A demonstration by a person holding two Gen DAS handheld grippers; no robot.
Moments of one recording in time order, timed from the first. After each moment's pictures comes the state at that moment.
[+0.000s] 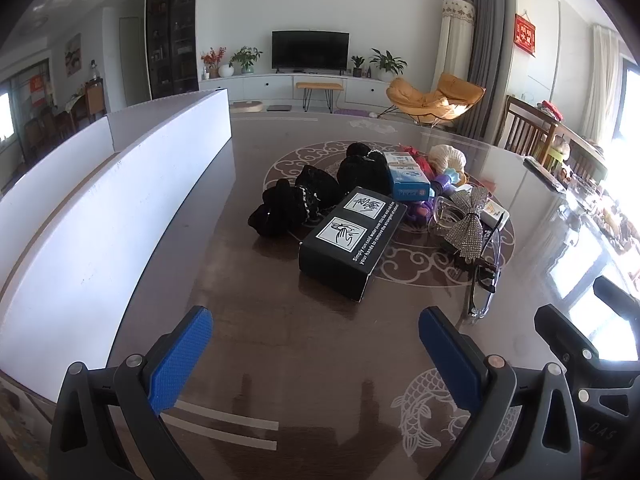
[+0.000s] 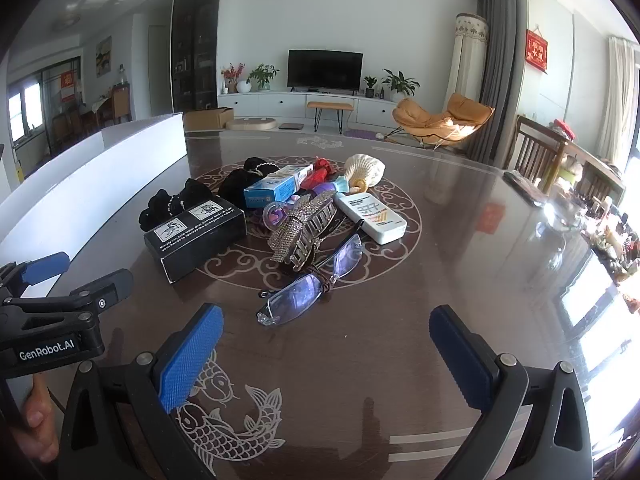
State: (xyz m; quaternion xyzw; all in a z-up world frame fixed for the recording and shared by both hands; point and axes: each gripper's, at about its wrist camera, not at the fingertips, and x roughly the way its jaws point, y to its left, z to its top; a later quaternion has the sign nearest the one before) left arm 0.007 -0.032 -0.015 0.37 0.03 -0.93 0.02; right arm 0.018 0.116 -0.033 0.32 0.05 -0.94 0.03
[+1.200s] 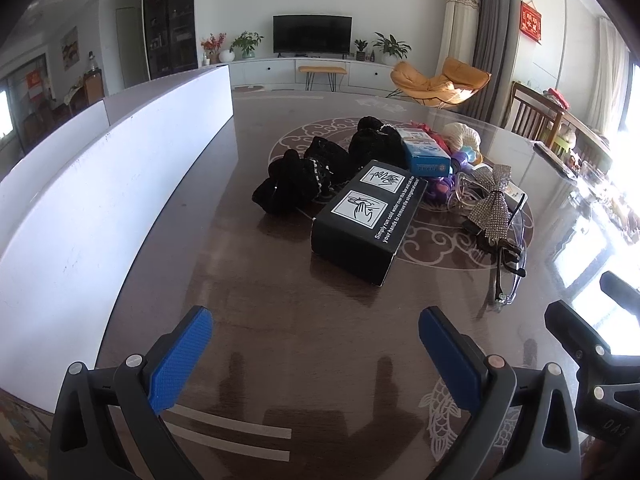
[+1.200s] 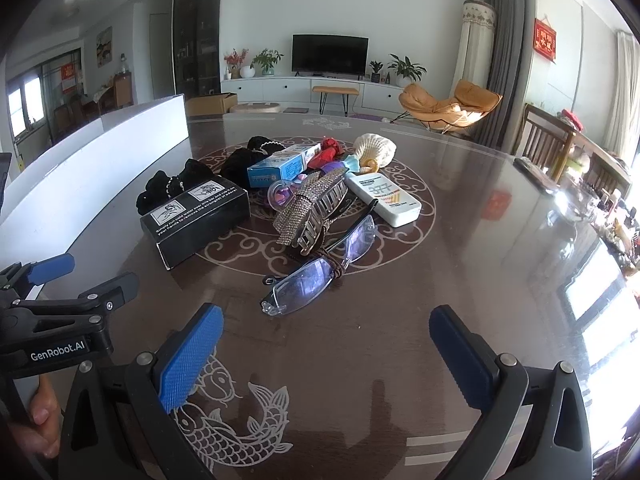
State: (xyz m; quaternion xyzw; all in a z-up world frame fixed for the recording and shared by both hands) left arm -0.007 -0.040 -0.039 0.39 0.03 -0.92 0.02; right arm 0.005 0.110 -0.050 0.35 0.05 -0.93 0.04
